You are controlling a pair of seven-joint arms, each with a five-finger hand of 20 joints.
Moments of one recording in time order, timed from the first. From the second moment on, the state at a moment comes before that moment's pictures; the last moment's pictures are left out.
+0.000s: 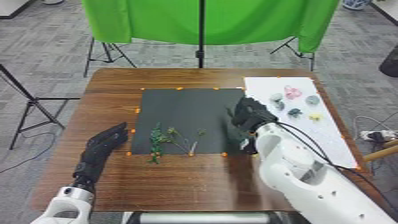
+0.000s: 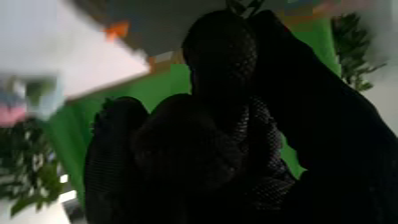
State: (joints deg) left arm 124.5 -66.3 -96.2 -114.3 66.0 0.0 7.1; right arm -77.7 -52.5 49.3 -110.8 -122.1 -2.3 39.8
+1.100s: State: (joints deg) left arm 124.9 -66.4 -97.9 -114.7 66.9 -4.9 5.6; right arm -87.0 -57.4 53.1 -111.2 -126.4 0.0 40.0
